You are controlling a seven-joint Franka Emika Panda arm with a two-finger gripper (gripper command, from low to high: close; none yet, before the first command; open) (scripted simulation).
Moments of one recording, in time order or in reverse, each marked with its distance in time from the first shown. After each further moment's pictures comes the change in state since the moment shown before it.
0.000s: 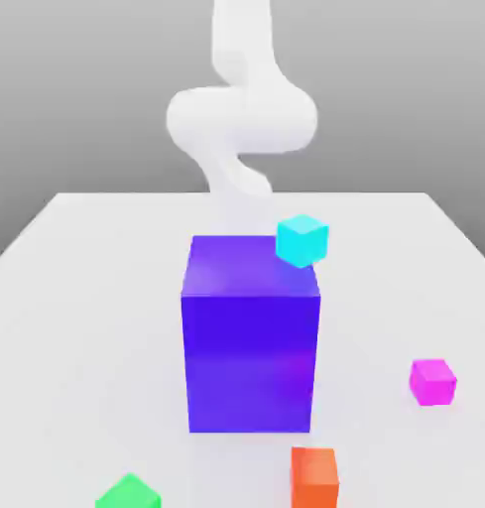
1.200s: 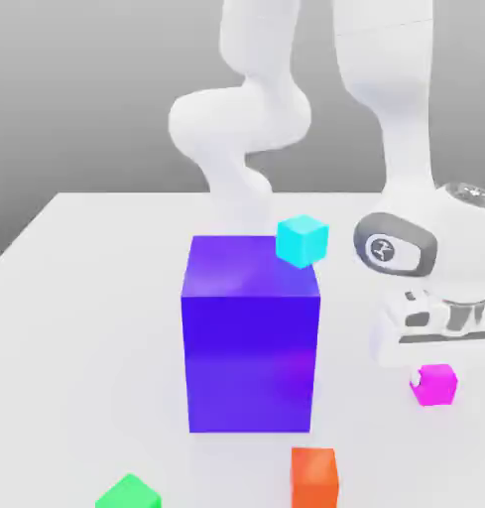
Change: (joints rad) arm 0.432 1.066 0.164 -0.288 -0.428 0.612 0.904
